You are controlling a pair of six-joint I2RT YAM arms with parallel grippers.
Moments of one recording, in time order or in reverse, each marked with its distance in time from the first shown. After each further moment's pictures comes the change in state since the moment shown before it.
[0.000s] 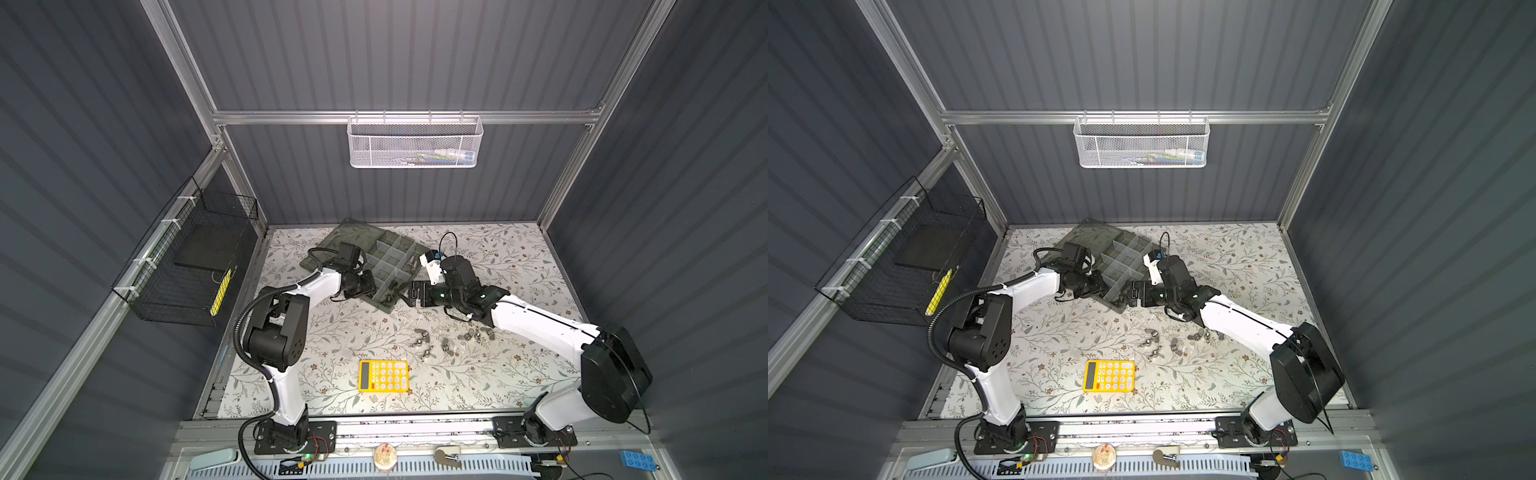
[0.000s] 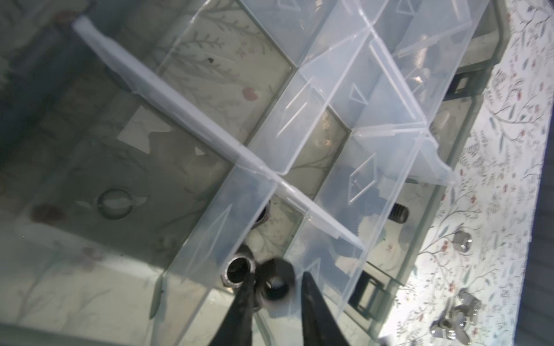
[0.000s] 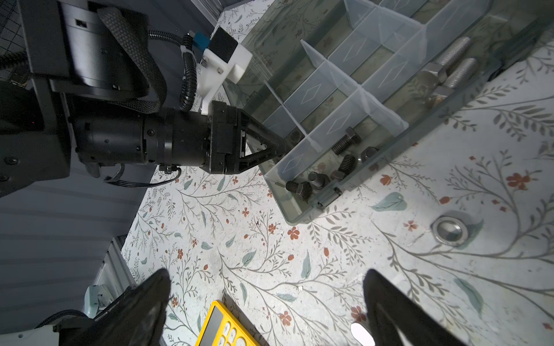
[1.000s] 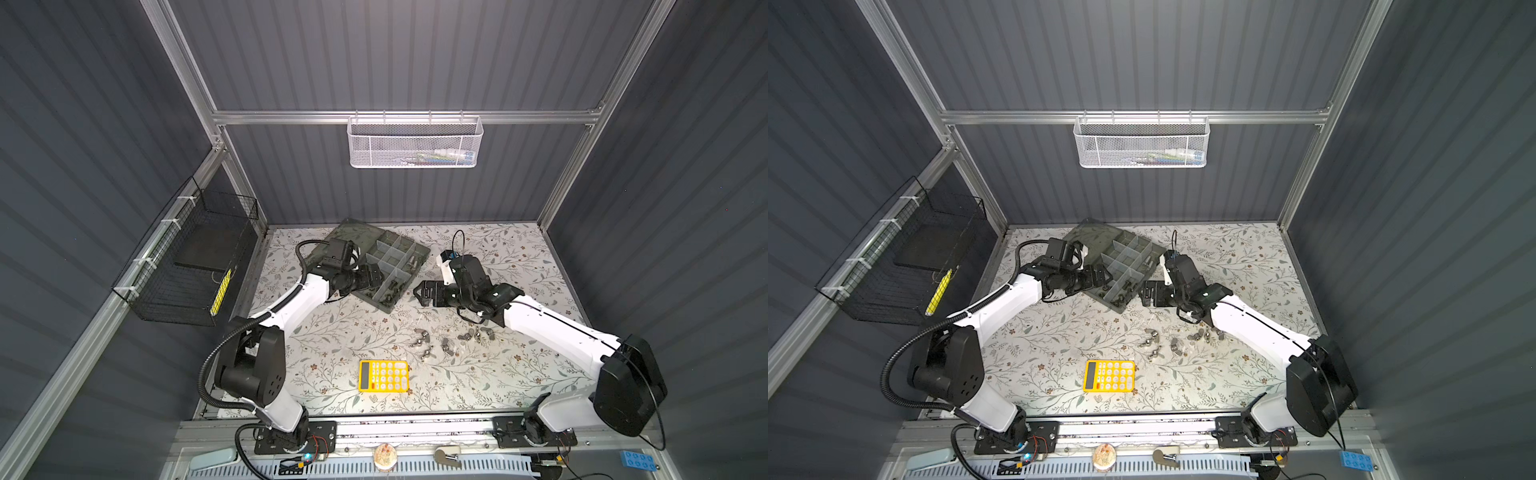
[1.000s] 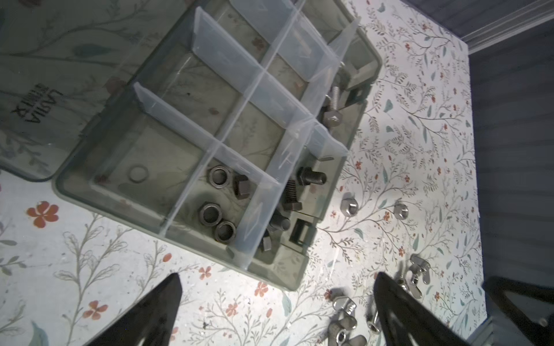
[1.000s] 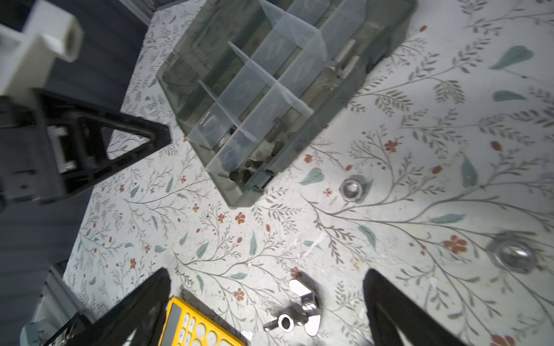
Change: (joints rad) left arm -0.058 -0.291 -0.064 -0.063 -0.024 0.023; right arm -0.052 -0.085 0.009 -0.243 0.178 -0.023
